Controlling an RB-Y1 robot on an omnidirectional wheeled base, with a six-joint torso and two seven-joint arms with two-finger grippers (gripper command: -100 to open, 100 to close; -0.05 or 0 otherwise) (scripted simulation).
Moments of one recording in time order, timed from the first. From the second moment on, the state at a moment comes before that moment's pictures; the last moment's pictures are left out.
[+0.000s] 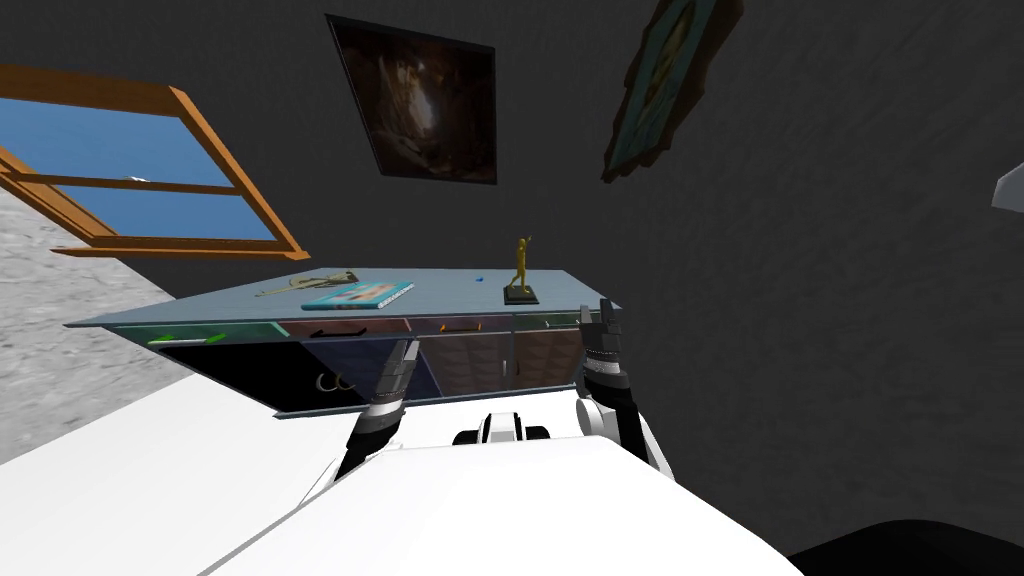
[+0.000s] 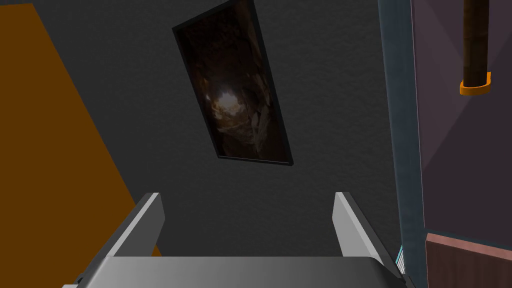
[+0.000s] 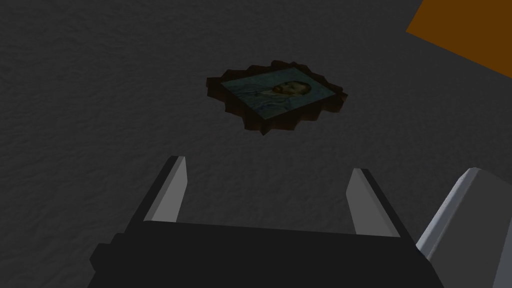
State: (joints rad) left arm 0.43 0.18 0.06 -1.67 -0.02 -0.96 -0.03; right arm 0.45 0.01 0.02 -2.23 0.02 -0.56 0.01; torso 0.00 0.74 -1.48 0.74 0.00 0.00
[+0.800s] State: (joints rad) left arm 0.40 0.15 0.06 -1.46 -0.03 -1.11 -0.05; right arm 0.45 0.01 0.02 -2.23 0.02 -0.56 0.01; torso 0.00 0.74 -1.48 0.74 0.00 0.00
